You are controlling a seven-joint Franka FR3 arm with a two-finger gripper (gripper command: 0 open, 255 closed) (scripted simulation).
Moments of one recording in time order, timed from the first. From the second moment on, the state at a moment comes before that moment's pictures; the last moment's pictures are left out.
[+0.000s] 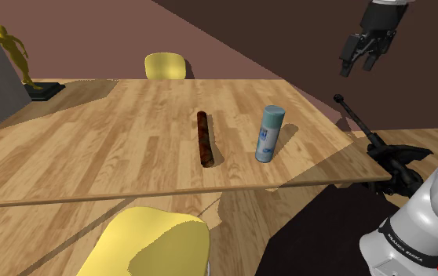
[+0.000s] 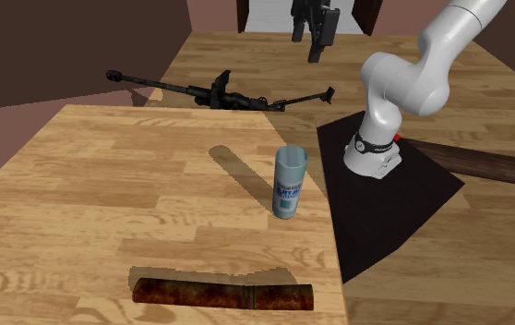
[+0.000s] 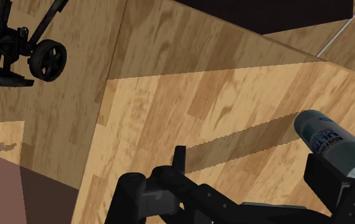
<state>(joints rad) -0.01 -0.77 -0.06 -2.28 -0.12 1.56 0.16</state>
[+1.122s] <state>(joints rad) 0.03 -0.37 0.15 -2.23 -0.05 1.86 0.49</state>
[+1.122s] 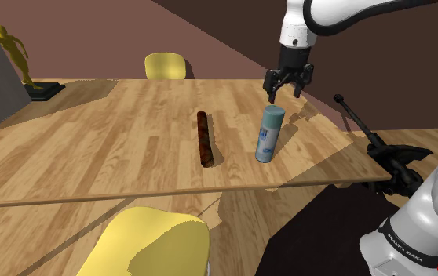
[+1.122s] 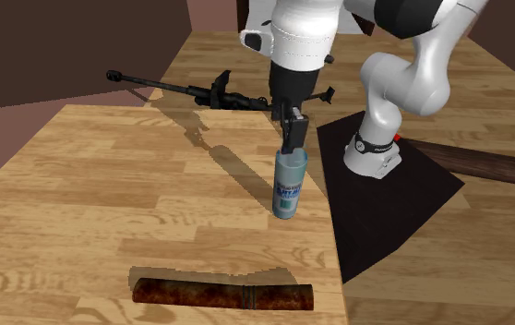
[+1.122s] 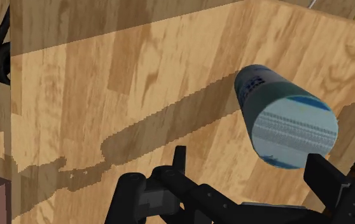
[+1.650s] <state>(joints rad) 0.04 -0.11 0.24 -2.09 -0.09 2.06 0.68</state>
